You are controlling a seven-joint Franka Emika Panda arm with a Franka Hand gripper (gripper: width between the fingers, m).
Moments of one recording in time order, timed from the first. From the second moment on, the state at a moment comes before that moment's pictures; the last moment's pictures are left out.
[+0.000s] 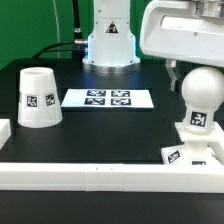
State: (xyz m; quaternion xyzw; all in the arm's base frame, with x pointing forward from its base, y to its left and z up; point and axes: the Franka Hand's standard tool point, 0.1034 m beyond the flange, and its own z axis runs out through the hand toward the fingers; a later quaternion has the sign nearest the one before) arm 0.634 0.095 0.112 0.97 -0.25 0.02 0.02
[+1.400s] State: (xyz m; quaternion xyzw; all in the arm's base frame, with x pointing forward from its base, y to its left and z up) arm 0.633 0.096 0.119 0.95 0.32 0.03 0.04
